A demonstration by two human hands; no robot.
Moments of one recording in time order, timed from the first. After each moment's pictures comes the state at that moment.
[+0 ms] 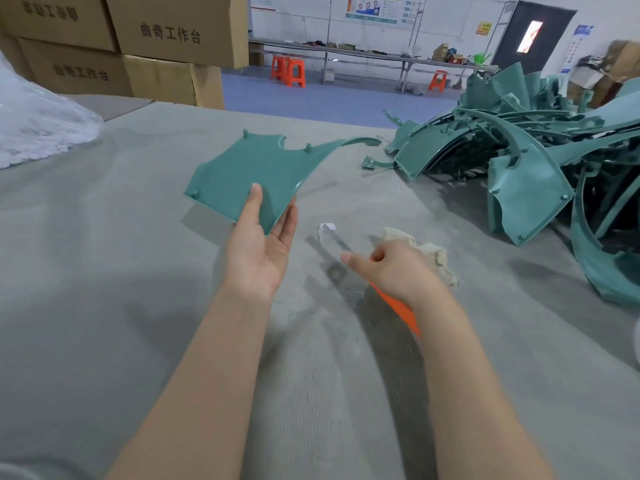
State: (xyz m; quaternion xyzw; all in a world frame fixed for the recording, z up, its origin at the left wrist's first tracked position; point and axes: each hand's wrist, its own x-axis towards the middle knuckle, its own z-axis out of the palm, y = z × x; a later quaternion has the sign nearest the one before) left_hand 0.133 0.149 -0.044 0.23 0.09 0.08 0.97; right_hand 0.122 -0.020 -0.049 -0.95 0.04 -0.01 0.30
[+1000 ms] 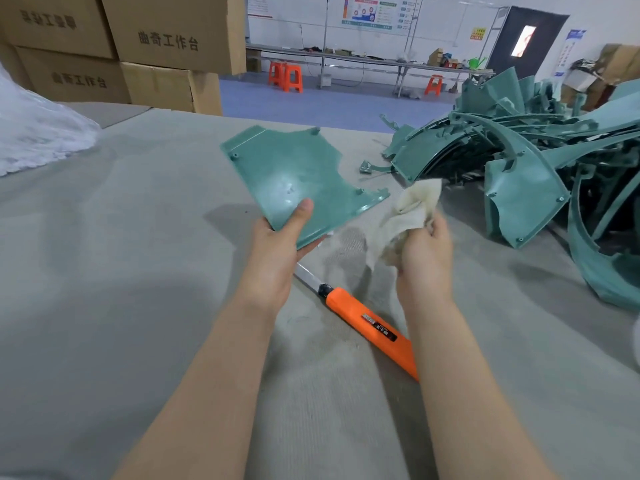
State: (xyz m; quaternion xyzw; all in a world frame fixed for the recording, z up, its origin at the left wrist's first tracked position) left_hand 0.131 0.133 -0.050 0.50 -0.04 0.10 0.86; right_hand 0.124 -0.011 -0.037 -0.59 0.11 -0.23 0.77
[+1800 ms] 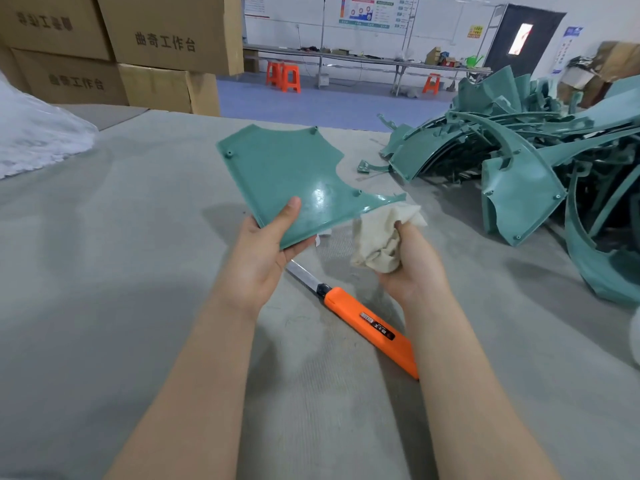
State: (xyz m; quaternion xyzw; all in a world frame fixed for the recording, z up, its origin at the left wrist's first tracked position) left_hand 0.134 0.150 -0.049 0.47 -0.07 0.05 0.88; right_hand 0.132 -0.015 -0.040 -0.43 0.15 -0.02 0.89
